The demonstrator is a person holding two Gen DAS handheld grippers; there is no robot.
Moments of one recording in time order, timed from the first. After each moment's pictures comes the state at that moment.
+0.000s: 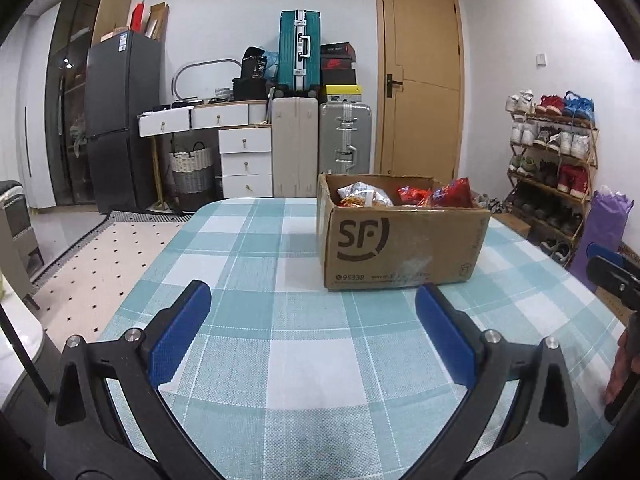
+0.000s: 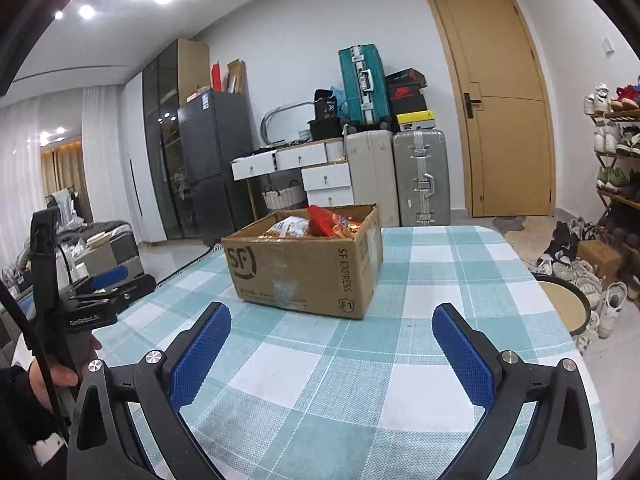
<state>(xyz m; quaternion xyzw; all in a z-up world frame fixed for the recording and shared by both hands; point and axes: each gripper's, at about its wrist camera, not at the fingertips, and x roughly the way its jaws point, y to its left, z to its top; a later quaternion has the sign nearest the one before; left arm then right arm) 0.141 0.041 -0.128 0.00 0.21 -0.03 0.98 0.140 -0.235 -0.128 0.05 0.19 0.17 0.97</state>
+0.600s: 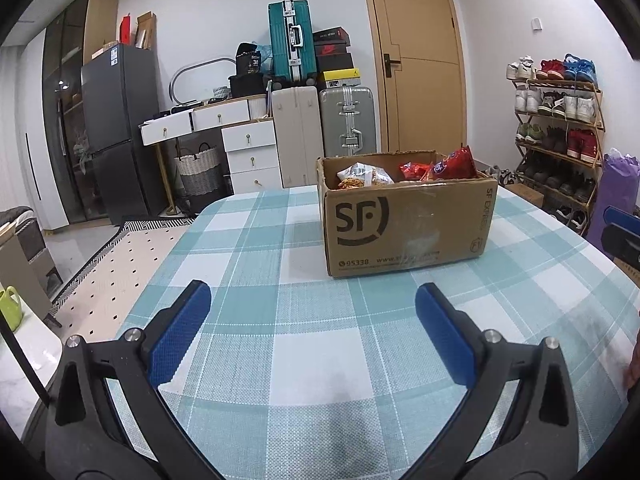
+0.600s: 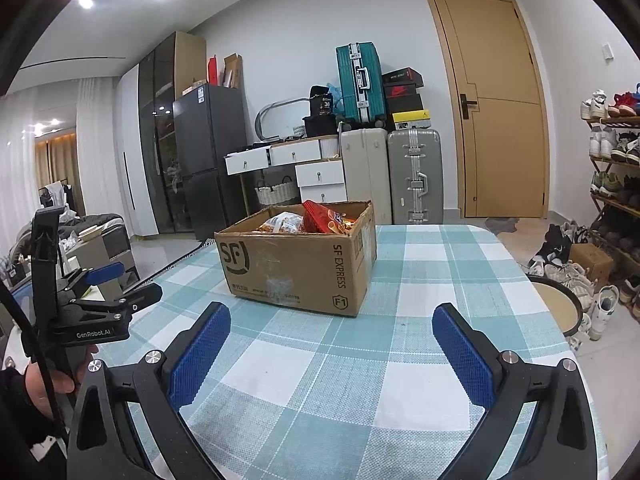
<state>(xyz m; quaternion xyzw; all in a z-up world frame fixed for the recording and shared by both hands) 0.157 0.016 -0.136 0.05 0.23 -0.02 0.97 0.139 -0.238 -0.131 0.04 0.18 0.15 0.97</state>
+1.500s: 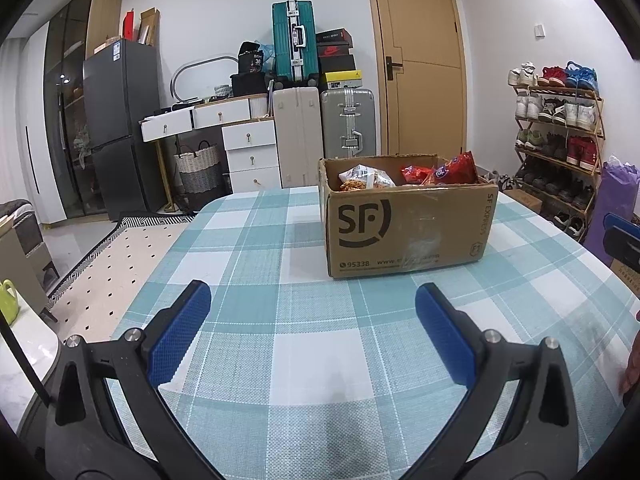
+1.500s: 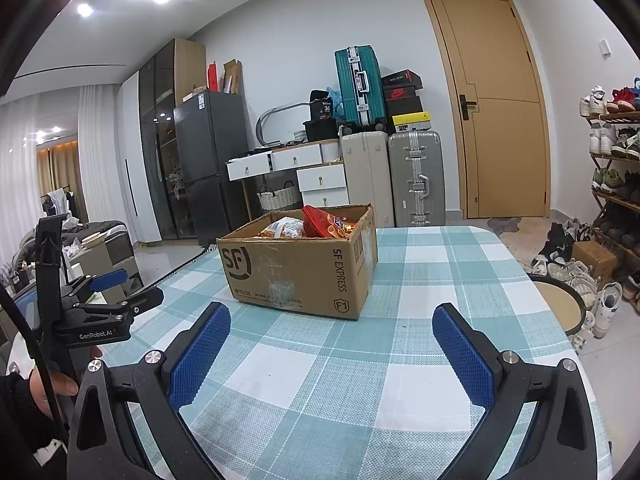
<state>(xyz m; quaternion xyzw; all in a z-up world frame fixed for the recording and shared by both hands) 0.151 0.025 -0.133 0.04 0.22 -0.02 0.97 0.136 -0.243 -0.133 0.06 0.18 0.15 0.97</state>
